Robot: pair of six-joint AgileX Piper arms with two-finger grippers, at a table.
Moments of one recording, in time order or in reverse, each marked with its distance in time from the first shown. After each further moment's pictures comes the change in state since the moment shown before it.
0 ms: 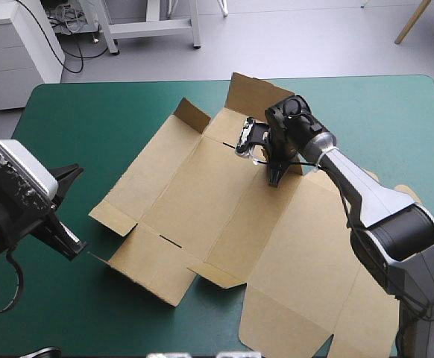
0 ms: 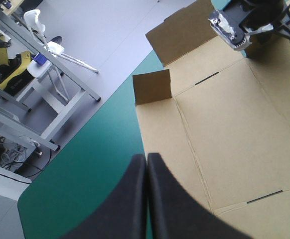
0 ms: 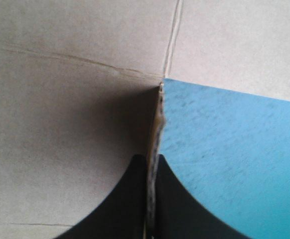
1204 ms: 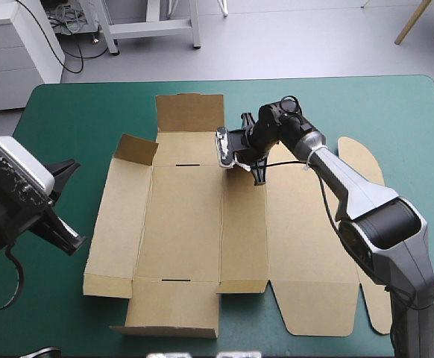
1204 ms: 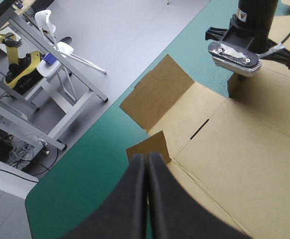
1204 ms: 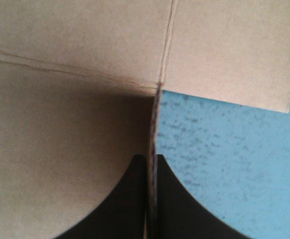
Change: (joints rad) left arm 0.000 0.000 0.000 0.035 -0.008 -0.025; right arm 0.000 0.083 -0.055 0.361 -0.189 -0.603
